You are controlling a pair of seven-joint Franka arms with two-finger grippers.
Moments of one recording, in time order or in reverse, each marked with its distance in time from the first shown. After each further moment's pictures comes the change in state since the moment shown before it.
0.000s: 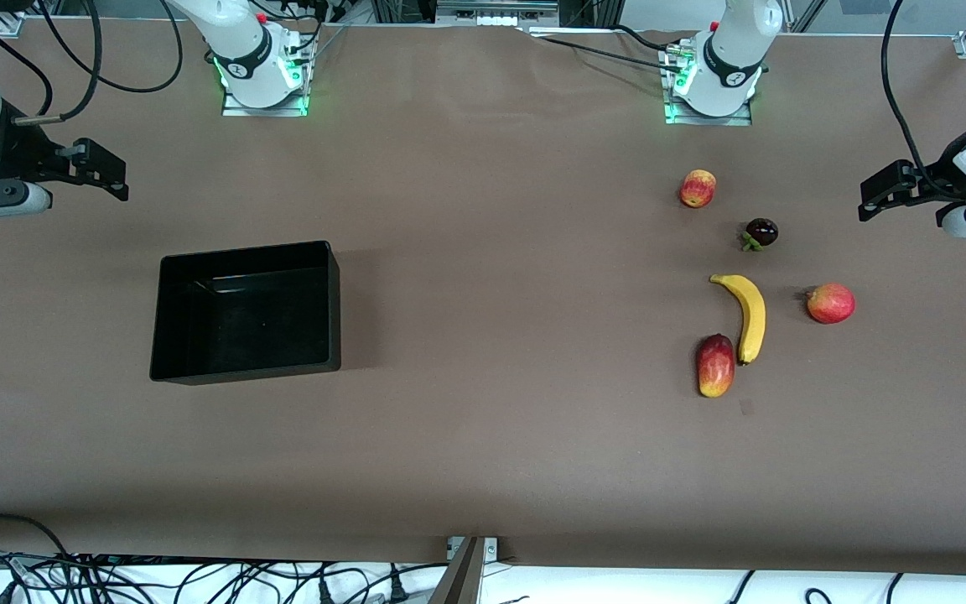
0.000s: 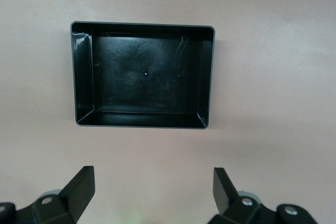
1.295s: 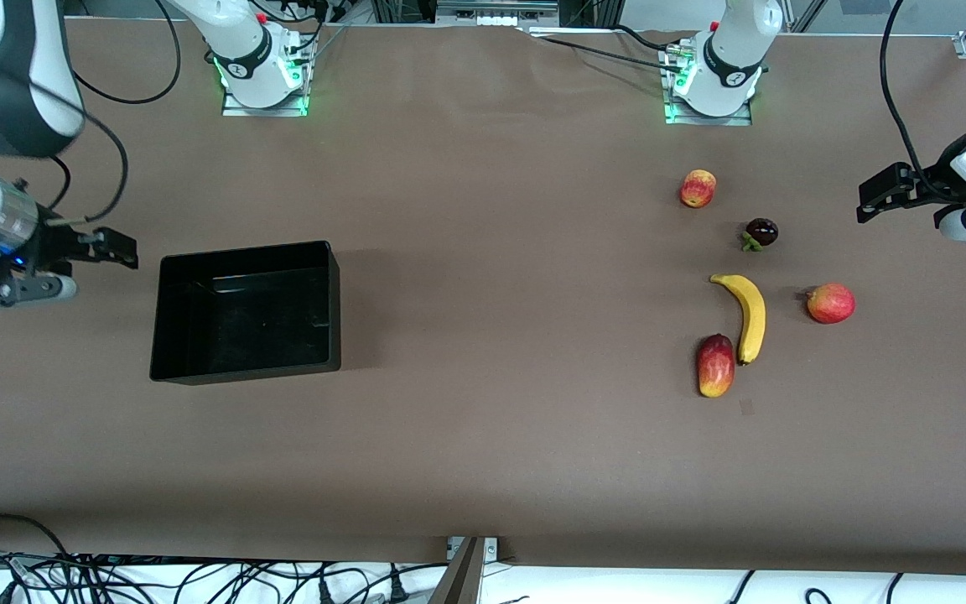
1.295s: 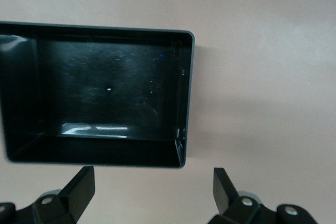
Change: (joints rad) left arm 0.000 0.006 0.000 0.000 0.000 0.000 0.000; right arm -0.034 0.169 -0.081 -0.158 0.002 0.302 -0.121
